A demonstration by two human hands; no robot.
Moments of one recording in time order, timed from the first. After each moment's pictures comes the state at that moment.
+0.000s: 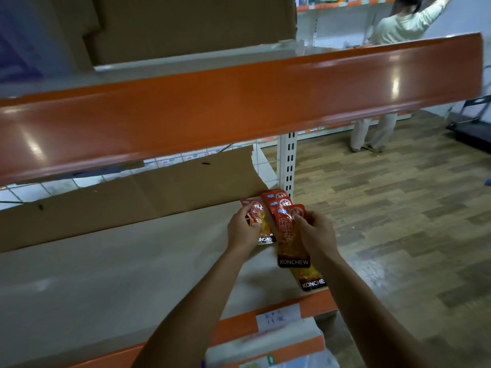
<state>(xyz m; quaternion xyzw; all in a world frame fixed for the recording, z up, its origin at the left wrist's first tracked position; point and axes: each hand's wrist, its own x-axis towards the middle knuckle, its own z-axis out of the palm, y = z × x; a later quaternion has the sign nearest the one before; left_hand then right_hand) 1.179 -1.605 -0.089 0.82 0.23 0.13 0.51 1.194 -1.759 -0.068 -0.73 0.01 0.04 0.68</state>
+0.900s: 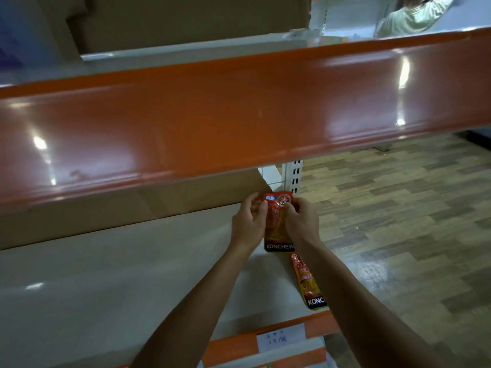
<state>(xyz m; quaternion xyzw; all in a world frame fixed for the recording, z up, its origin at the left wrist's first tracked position) 1.205 -1.600 -0.083 0.83 0.16 0.19 0.50 1.236 -1.710 -0.060 -0.78 0.00 0.00 0.62</state>
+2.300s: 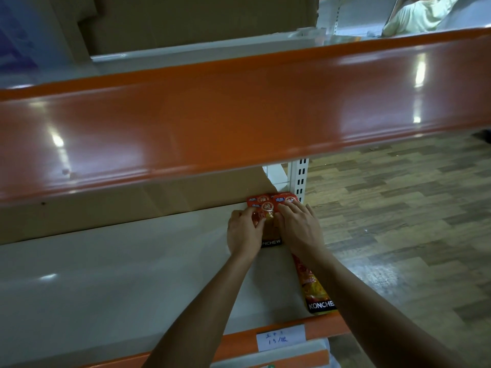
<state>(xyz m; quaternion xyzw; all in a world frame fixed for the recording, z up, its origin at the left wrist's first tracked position) 1.200 -1.598 -0.099 0.91 0.26 0.18 0.28 1.249 -1.720 -0.090 -0.94 -0.27 -0.11 0.19</state>
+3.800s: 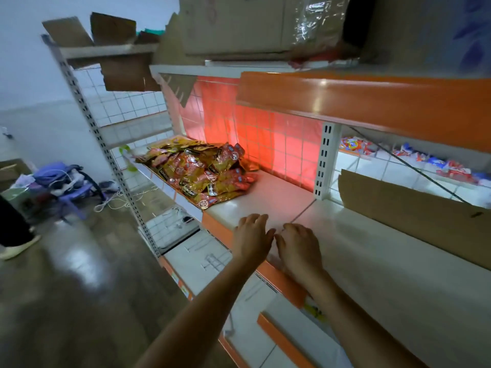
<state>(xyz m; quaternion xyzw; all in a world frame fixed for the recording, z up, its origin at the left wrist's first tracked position) 0.677 -1.100 -0.074 0.81 0.54 0.21 0.09 0.788 -1.150 -0.083 -0.76 -0.60 0.04 0.25</state>
